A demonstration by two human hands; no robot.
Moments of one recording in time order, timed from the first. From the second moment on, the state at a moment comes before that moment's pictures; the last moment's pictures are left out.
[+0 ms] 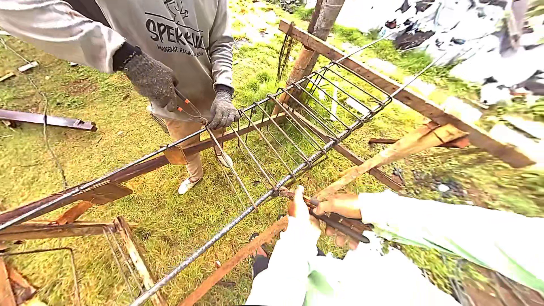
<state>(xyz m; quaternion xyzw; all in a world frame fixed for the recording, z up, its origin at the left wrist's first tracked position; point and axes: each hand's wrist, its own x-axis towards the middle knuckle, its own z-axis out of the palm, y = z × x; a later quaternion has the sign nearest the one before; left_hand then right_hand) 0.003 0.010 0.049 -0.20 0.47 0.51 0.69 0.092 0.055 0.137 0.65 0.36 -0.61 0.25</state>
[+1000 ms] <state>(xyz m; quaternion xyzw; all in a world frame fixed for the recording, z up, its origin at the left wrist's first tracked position) -0.030 -0.038 0.008 0.03 0.45 0.47 0.76 0.117 0.032 0.109 0.55 0.30 -0.78 0.10</state>
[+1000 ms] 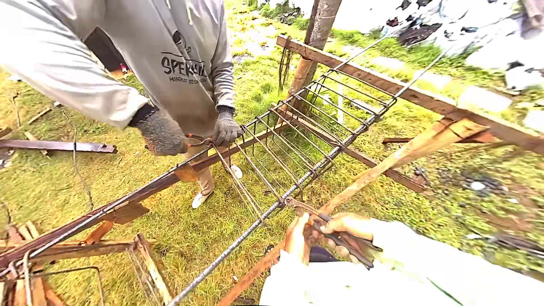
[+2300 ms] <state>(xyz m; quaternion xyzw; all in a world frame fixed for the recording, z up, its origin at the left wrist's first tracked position) -0.138 0.047 0.009 0.91 0.41 0.04 0.01 0.155 -0.061 -0.026 0.66 0.53 -0.53 -0.03</state>
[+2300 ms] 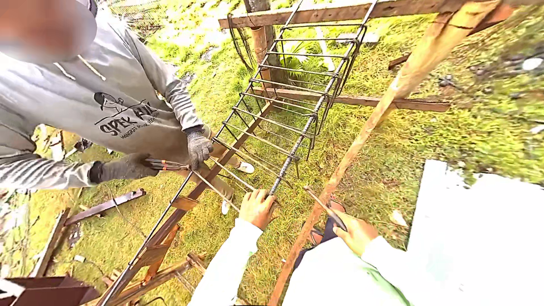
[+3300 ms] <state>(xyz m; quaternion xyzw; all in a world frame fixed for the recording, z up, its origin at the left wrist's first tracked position) -0.115 -0.004 -0.009 0.71 0.68 0.13 0.10 0.103 -0.076 -0.037 0.64 0.49 -0.54 -0.26</state>
